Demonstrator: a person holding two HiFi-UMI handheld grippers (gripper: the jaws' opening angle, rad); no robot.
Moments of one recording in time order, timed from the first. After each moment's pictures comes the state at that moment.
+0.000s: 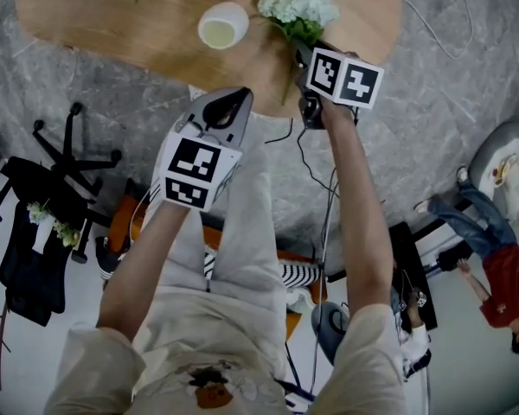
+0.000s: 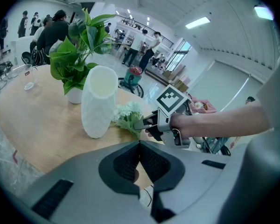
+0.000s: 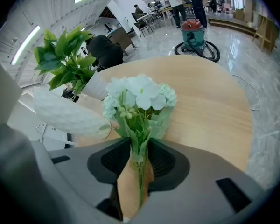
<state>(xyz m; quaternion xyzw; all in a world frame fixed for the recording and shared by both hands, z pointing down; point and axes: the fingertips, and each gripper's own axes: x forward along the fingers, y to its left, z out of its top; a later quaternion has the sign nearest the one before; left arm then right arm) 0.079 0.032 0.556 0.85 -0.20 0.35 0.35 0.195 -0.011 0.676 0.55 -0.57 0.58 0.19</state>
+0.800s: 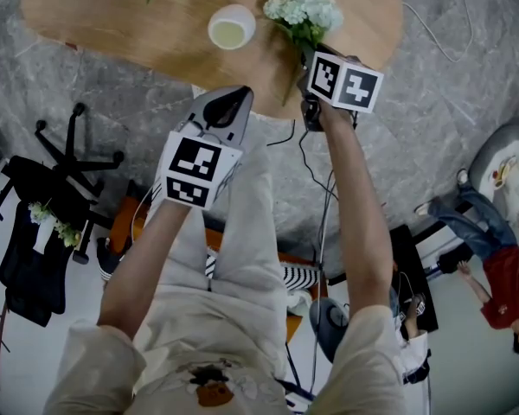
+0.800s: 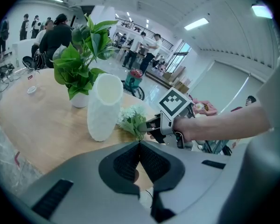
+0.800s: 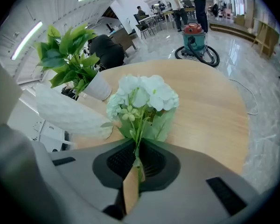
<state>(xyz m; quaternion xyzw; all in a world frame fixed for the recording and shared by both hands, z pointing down) 0.070 0.023 0.549 0.85 -0.21 0.34 0.34 0.192 -0.013 0.669 0.56 -0.57 0.56 0.20</state>
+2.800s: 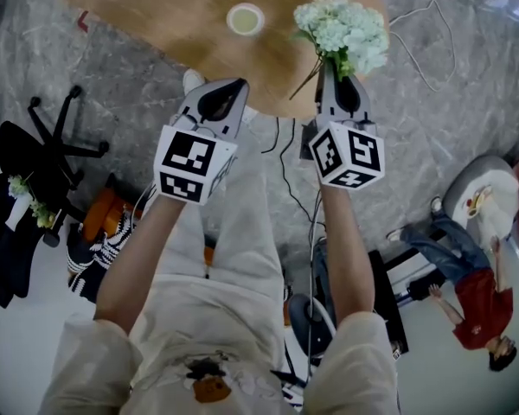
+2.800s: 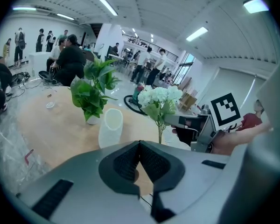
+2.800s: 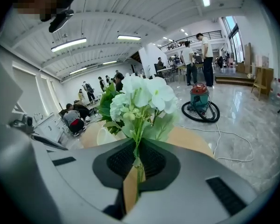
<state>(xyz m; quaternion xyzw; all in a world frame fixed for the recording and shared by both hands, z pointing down) 0.057 0.024 0.464 0.86 -0.29 0.28 0.31 0.202 0.005 0.475 0.66 -0.67 0.31 0.11</state>
